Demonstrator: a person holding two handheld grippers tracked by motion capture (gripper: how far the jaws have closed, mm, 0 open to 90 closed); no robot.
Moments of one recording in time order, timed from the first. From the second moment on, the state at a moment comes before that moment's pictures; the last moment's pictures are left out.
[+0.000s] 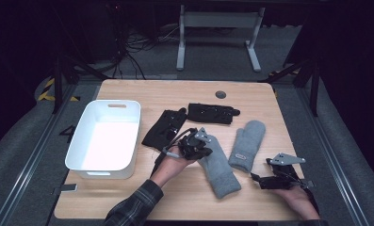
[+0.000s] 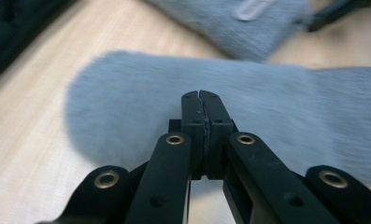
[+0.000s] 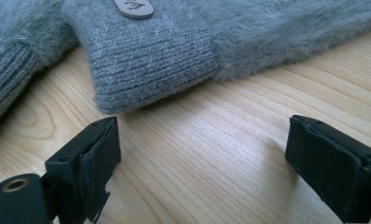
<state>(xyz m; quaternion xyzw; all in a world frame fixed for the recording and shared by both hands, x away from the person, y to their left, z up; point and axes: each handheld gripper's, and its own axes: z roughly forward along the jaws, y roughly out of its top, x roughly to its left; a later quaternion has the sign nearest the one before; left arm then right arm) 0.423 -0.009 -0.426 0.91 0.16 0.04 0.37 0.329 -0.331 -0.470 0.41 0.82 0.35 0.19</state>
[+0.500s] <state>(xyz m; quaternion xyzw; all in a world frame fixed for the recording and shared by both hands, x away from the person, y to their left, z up) 0.429 -0.009 -0.441 0.93 0.18 0.05 0.31 0.329 -0.331 -0.470 0.42 0.82 0.35 0.19</state>
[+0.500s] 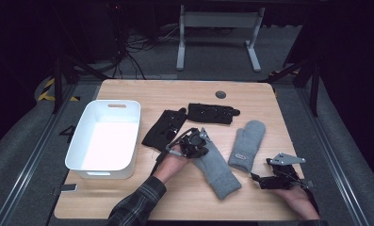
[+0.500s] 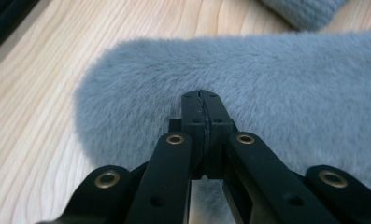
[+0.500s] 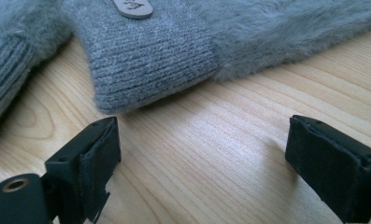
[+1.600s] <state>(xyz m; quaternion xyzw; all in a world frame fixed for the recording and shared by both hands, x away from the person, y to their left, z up) 0.345 0.081 -0.465 0.91 0.24 0.06 0.34 0.329 -0.333 -0.446 0.41 0.82 0.36 0.18</state>
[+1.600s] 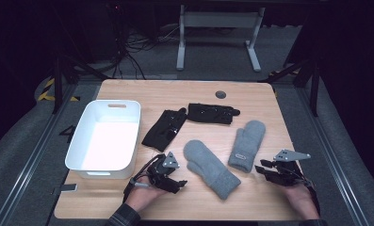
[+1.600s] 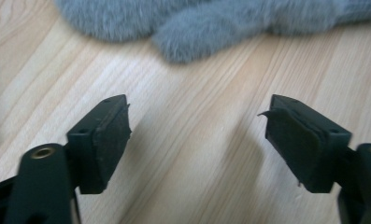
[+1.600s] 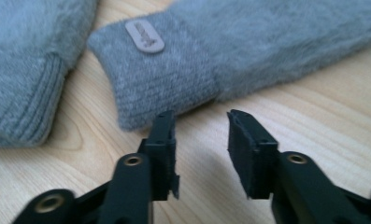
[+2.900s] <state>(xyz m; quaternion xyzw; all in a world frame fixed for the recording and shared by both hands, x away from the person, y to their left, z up) 0.340 0.093 -0.478 0.90 0.22 0.08 0.37 0.395 -0.246 -0.438 0.36 0.85 0.38 0.10</state>
